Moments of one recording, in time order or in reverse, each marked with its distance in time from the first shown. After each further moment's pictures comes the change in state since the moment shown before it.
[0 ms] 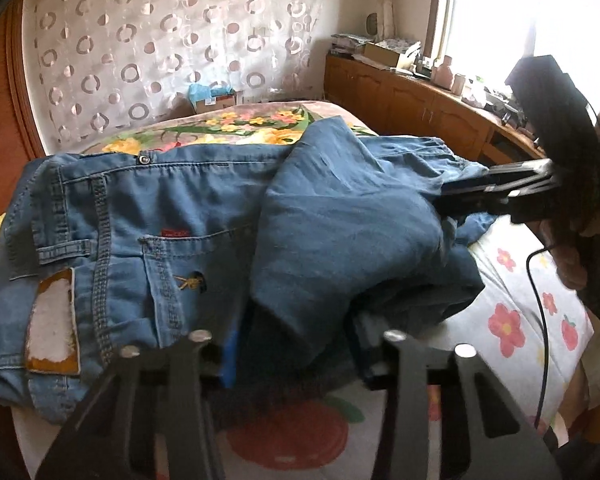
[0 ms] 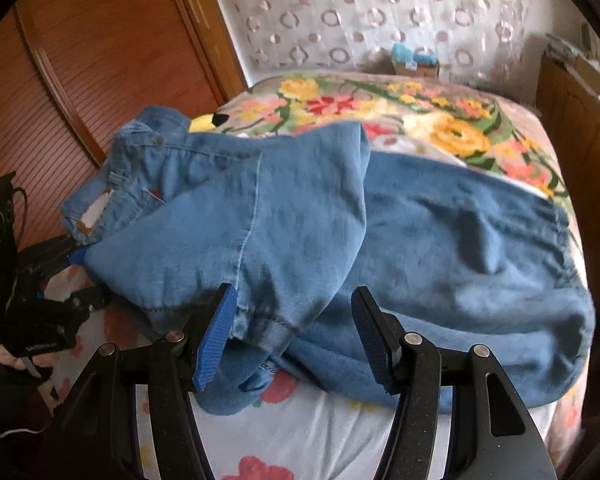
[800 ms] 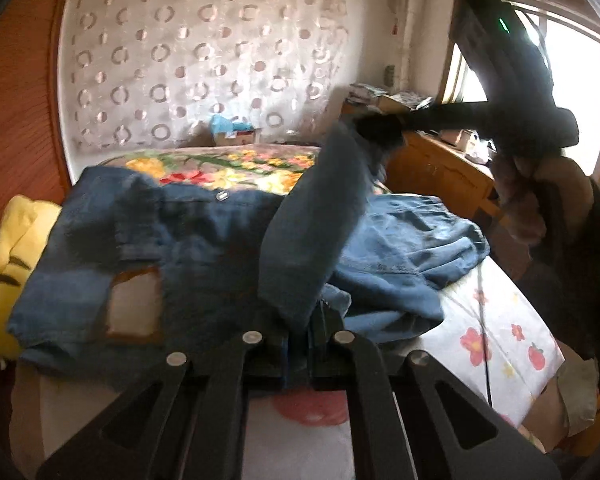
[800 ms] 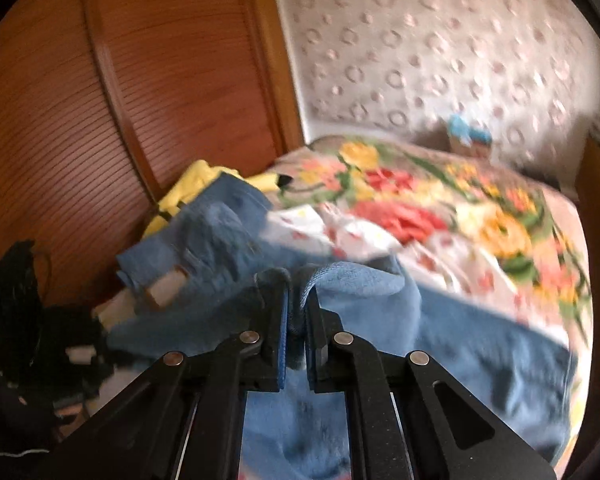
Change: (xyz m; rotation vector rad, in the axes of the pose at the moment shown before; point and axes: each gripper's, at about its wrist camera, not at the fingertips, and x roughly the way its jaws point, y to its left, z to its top) left arm -0.090 0.038 -0.022 -0.114 -0.152 0.008; right arm -0.034 0.104 0.103 -0.220 -0.179 0.111
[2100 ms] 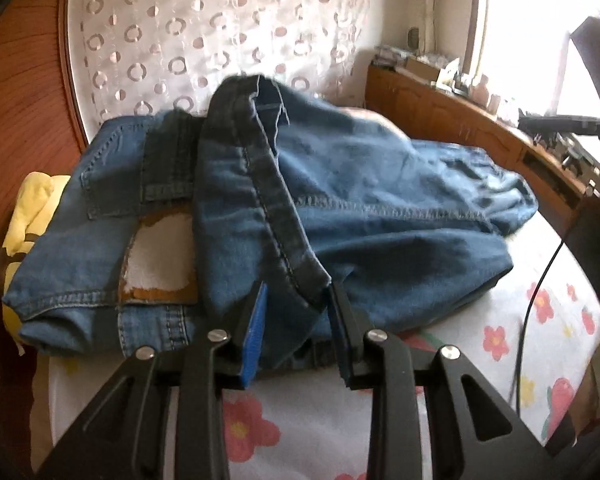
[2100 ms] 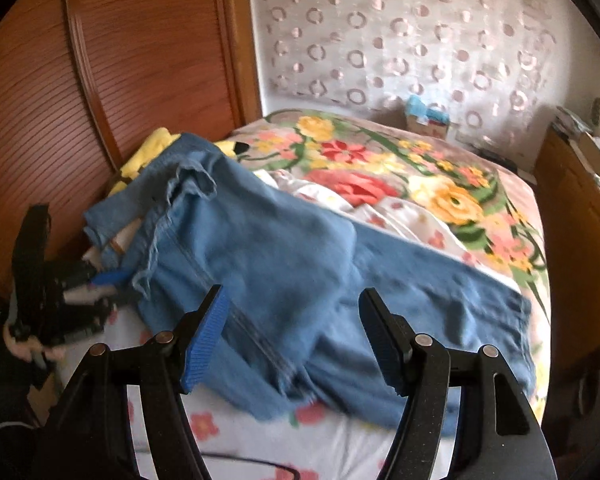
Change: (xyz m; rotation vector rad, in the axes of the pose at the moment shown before) left arm 0.042 0.022 -0.024 0.027 0.107 0.099; right arm -0.039 -0.012 -0.067 0.032 0.099 -0.187
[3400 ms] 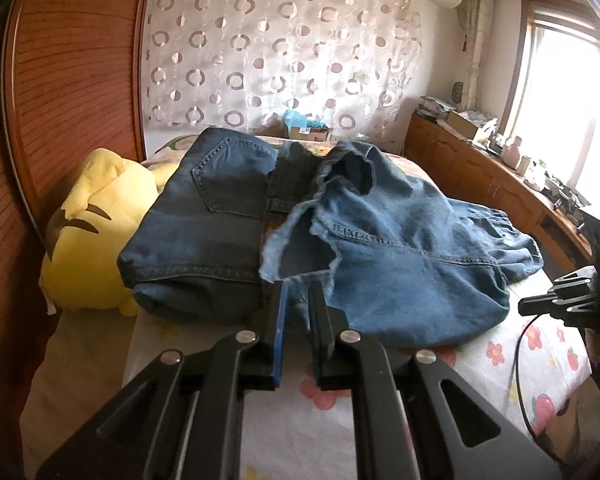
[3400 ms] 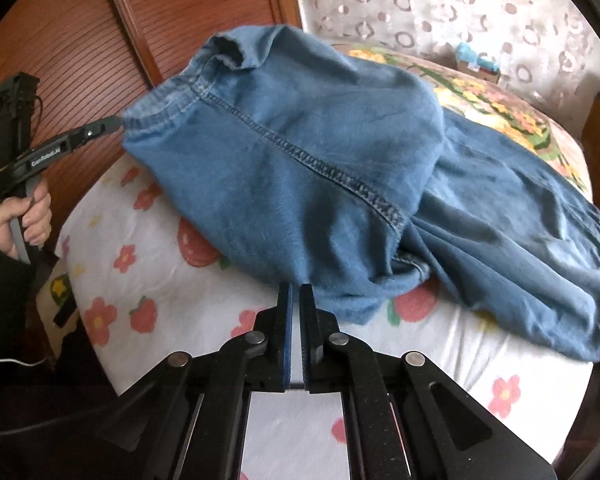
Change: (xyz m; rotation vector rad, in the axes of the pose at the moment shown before) left arm -0.067 0.063 -0.020 -0.169 -0.121 0.080; right arm 0.040 0.046 -0.092 -0.030 0.188 0.168
